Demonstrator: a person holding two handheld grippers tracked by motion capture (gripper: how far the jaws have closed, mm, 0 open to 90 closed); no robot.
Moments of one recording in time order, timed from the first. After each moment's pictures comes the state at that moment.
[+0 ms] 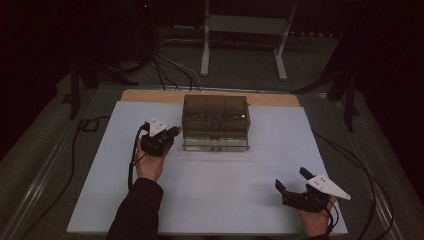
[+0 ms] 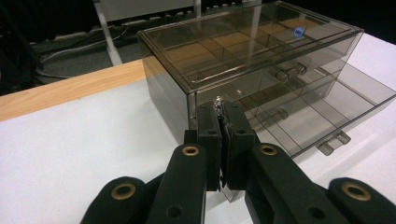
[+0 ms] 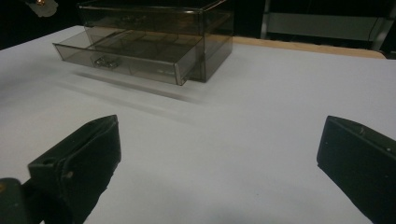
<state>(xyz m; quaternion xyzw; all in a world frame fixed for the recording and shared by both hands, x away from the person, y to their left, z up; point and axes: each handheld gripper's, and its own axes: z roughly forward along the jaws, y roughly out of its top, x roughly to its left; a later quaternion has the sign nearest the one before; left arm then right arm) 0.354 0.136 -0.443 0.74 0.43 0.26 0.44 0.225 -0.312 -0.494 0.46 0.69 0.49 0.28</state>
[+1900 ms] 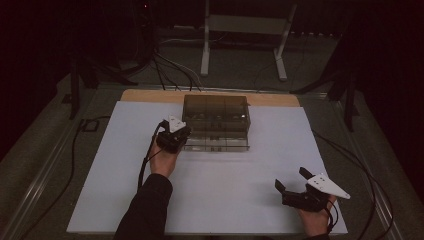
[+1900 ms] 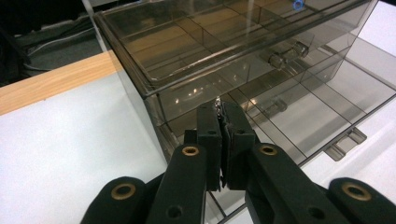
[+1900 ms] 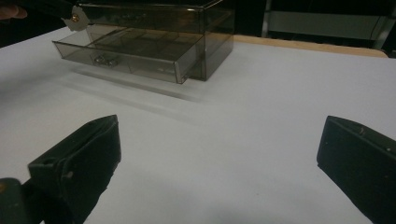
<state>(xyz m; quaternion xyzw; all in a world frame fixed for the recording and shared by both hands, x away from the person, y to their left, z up) 0.377 0.099 -0.461 0.78 0.41 0.25 0.40 0.227 -0.312 -0.494 0.45 0.69 0.49 0.28</state>
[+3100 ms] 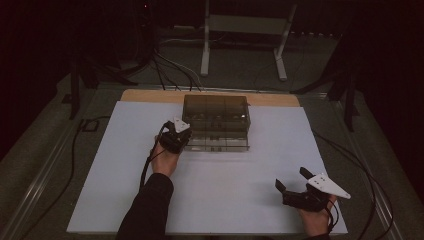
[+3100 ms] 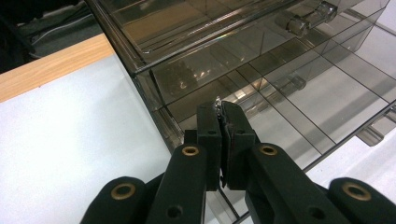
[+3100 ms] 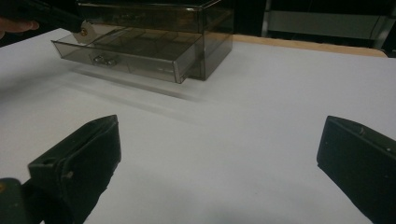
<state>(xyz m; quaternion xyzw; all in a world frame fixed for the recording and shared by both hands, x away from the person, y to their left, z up) 0.387 0.093 -0.476 0.80 0.41 0.25 0.36 0.227 -0.313 -0.494 0.45 0.69 0.49 0.28</state>
